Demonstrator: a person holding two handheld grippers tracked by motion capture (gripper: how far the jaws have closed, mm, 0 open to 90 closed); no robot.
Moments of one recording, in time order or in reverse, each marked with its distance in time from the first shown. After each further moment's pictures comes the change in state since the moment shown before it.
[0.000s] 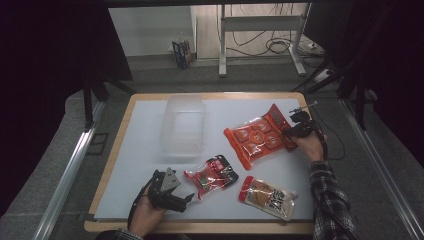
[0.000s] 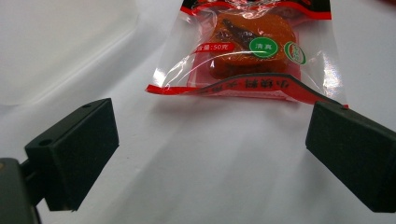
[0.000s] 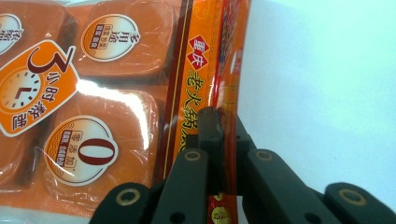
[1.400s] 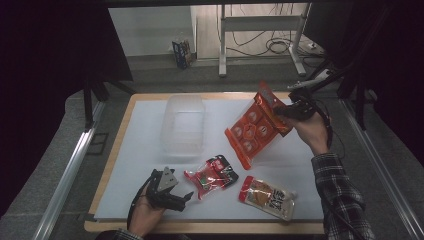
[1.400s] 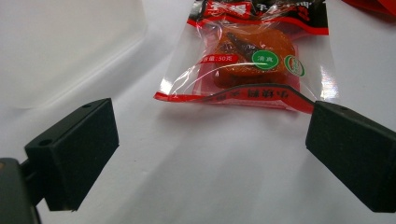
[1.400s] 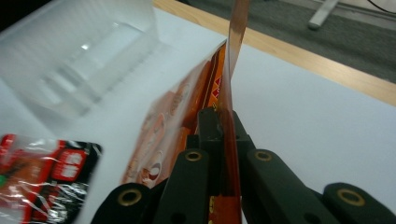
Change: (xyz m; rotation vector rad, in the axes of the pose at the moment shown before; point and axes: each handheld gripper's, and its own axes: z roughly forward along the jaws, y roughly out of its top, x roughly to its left) left arm 0.002 0.001 -0.006 -0.039 0.002 -0.021; right arm 0.082 0.061 -0.113 -0.212 0.096 -0.136
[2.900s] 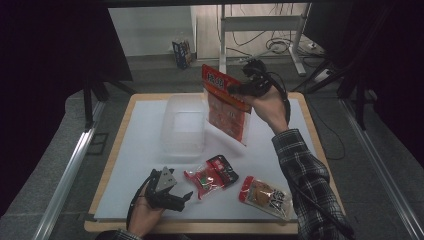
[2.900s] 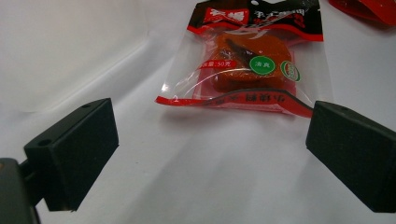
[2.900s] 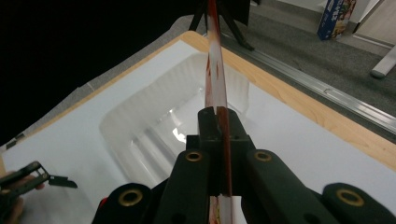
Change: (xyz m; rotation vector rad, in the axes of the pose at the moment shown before) left arm 0.001 0.000 -0.004 -0.017 0.000 0.000; right arm 0.097 0.107 0.025 -0.059 0.164 -0.078
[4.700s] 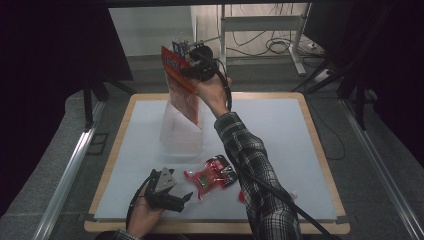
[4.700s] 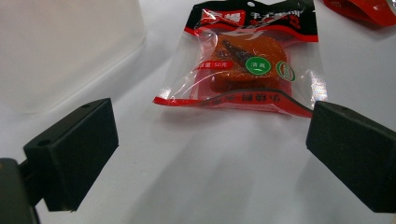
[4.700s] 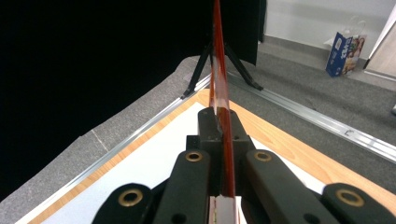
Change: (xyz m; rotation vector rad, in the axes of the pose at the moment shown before) left arm -0.001 0.000 -0.002 -0.009 -0.010 0.002; right arm 0.050 0.073 0.111 -0.131 -0.006 0.032
